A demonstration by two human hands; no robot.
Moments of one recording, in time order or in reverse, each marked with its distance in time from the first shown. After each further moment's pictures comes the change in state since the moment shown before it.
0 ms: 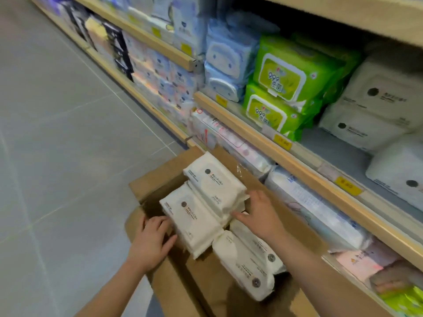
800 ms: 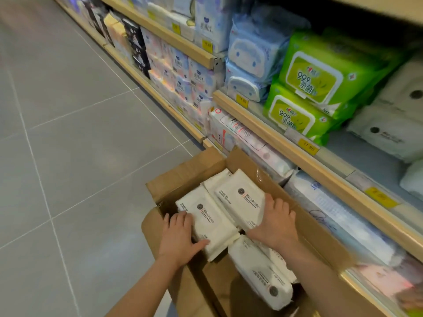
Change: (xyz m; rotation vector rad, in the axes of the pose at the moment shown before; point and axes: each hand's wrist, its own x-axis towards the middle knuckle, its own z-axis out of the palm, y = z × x) left_hand 0.021 0.025 0.001 -0.016 -0.138 -0.168; right_hand 0.014 -0.004 0.025 -0.432 -0.045 0.126
